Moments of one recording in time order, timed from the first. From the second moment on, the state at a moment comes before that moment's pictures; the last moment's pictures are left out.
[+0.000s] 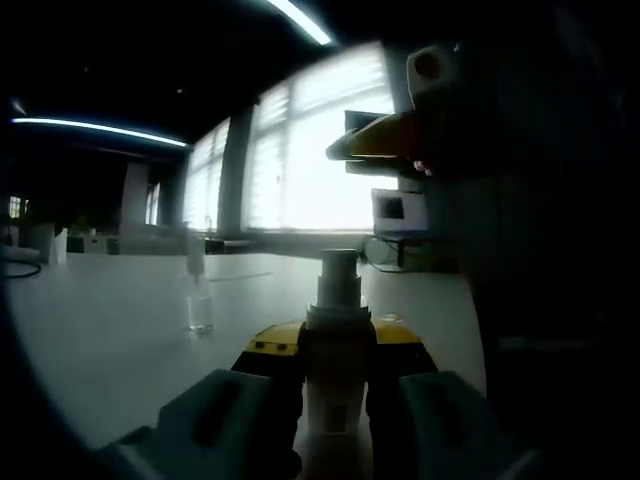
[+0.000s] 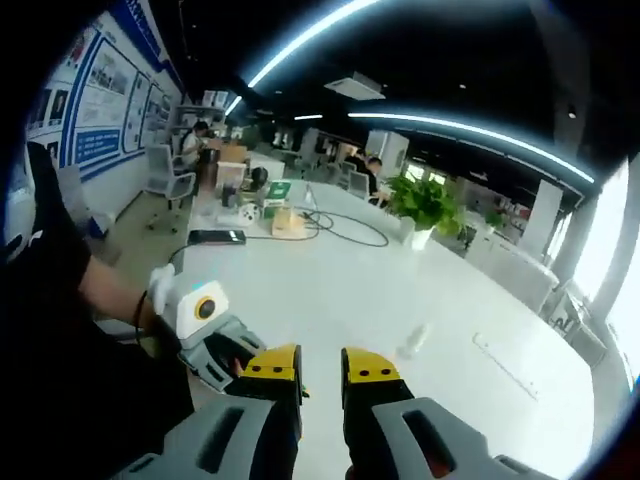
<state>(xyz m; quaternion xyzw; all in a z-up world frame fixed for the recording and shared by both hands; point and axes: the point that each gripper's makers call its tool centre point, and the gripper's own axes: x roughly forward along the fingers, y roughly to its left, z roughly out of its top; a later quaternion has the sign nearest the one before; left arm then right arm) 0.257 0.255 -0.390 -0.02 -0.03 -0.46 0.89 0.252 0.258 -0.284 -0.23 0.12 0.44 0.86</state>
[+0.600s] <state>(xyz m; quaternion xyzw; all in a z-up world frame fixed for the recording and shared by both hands) 0.255 0.254 -0.391 -0.02 -0.03 -0.47 0.88 0.245 0.271 -0.301 -0.31 0.16 0.49 0.80</state>
